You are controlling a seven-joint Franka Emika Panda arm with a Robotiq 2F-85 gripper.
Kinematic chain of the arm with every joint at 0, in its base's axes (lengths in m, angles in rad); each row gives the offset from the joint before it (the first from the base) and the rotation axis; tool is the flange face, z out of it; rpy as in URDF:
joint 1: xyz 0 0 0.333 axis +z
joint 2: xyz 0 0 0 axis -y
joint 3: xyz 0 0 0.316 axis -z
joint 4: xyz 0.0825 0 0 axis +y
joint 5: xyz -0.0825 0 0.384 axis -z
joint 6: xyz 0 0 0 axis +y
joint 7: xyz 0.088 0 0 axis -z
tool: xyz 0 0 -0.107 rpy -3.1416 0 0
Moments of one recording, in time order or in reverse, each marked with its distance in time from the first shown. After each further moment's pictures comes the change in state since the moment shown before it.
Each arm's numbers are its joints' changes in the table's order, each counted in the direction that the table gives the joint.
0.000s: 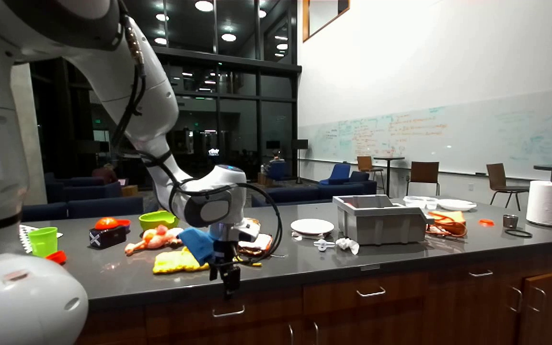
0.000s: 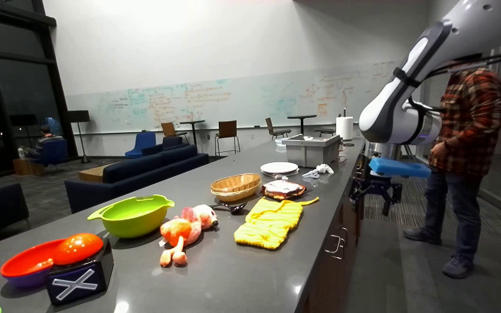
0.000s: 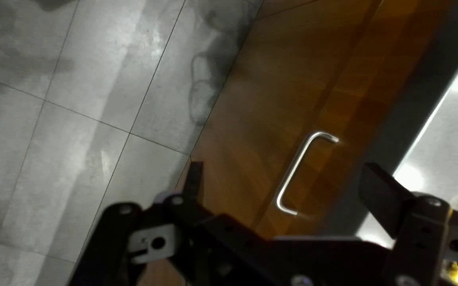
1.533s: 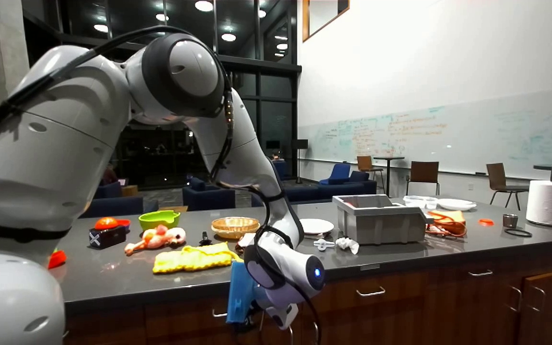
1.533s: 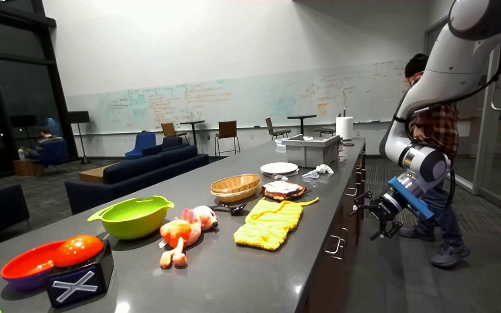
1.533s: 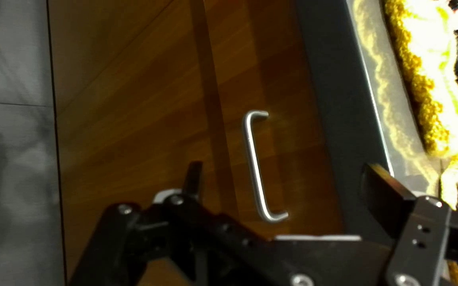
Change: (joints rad) arm -0.230 -0.480 0.126 -0.291 -0.956 0.542 -0.756
